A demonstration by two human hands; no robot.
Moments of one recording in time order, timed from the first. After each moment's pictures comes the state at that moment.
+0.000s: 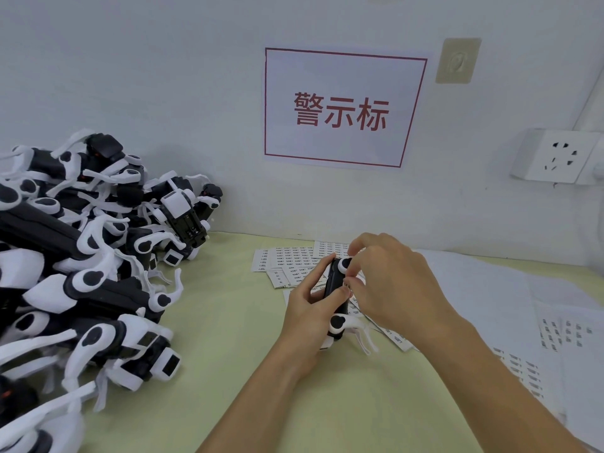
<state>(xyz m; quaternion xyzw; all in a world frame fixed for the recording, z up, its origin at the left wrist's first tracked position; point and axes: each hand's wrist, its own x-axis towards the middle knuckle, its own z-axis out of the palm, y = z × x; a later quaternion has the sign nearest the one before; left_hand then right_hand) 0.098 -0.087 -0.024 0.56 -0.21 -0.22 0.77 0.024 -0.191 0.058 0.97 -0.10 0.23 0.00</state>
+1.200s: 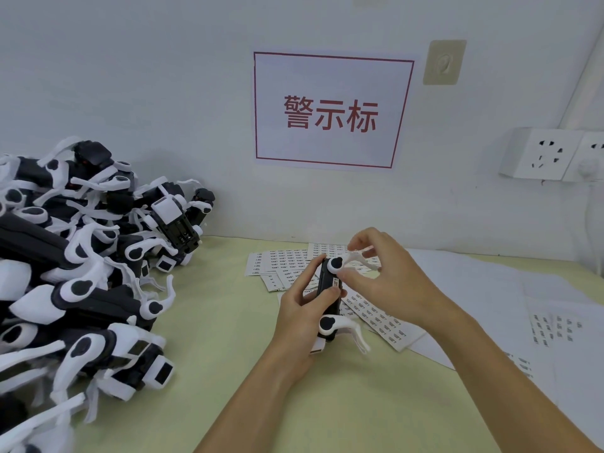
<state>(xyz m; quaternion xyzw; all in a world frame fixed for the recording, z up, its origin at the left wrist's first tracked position) 0.102 -0.088 -0.025 0.52 -0.22 -0.25 0.79 0.031 -0.224 0.042 0.91 -0.07 0.24 -0.34</state>
